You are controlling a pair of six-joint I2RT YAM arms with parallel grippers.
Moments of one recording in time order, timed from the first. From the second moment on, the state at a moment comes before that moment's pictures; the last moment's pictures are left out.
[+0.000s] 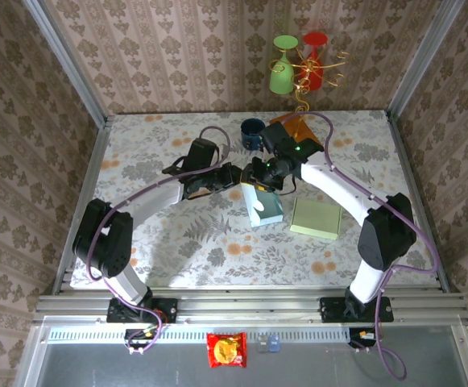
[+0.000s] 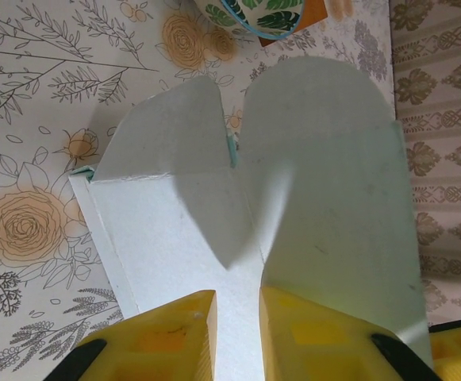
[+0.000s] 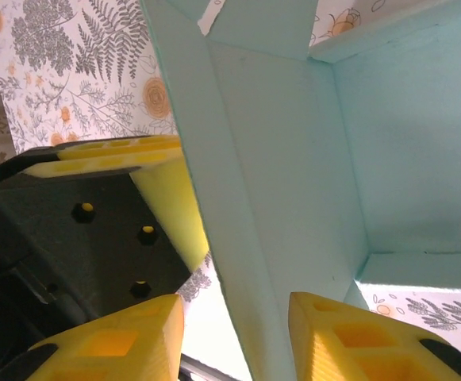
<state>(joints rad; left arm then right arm) -0.60 1.66 1.14 -0.20 0.45 -0.77 0.54 1.74 1.55 -0.85 -0.32 0.80</state>
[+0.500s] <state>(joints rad) -0.59 1.59 1.17 -0.35 0.32 -0.71 0.53 1.74 1.52 -0.71 -0.27 0.95</state>
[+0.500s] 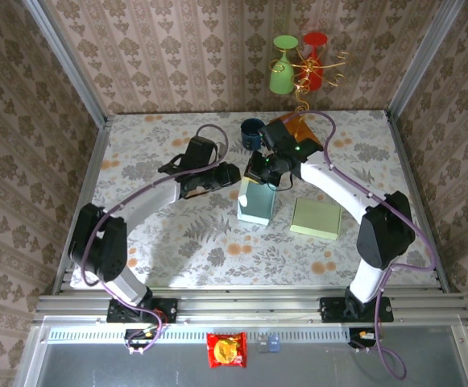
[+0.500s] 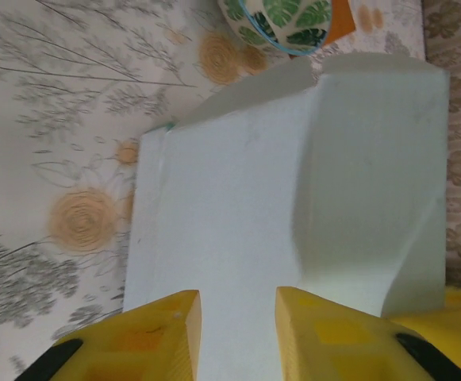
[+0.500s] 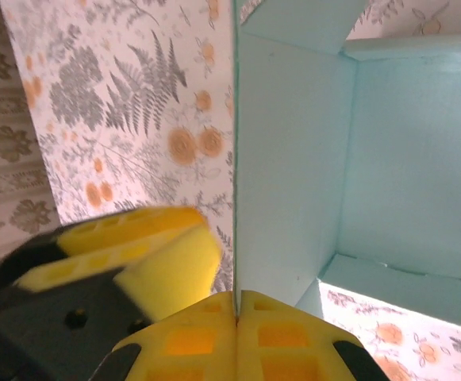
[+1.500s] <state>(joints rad) -0.49 1.31 1.05 -0.64 0.26 -0.42 0.63 1.81 1.74 -0.91 0.31 2.05</state>
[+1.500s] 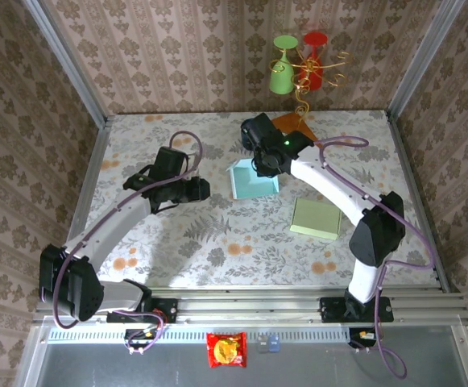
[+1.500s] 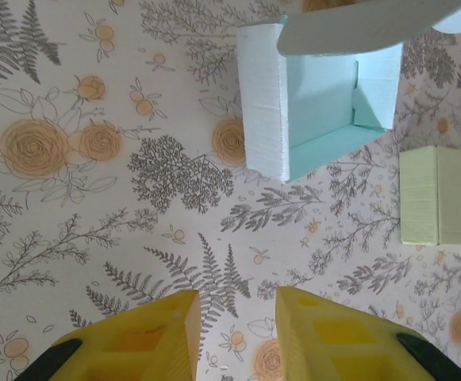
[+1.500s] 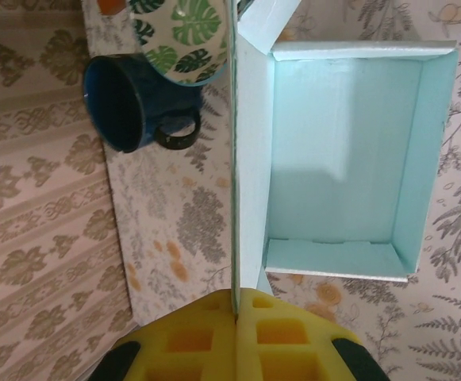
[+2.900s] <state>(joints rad) -0.44 1.68 1.29 -0.57 0.38 -0.13 0.17 1.70 1.37 -0.72 -0.33 0.04</state>
